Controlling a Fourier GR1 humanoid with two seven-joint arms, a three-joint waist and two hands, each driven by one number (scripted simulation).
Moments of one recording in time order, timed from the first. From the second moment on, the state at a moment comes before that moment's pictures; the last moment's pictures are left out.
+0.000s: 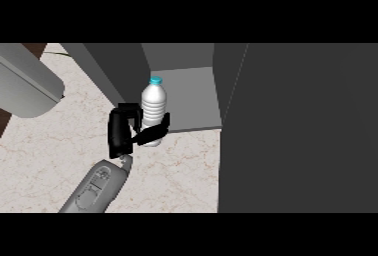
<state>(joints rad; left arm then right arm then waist) -0.37 0.15 -0.37 -1.21 -0.02 0.78 -0.07 0.49 -0.08 0.34 -2.06 -0.25 0.22 -0.18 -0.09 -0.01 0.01</state>
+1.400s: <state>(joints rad) -0.38 0.19 -0.44 -1.23 0.03 0.76 -0.11 0.48 -0.09 0.33 -2.05 -0.24 0.22 -0.20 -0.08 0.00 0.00</state>
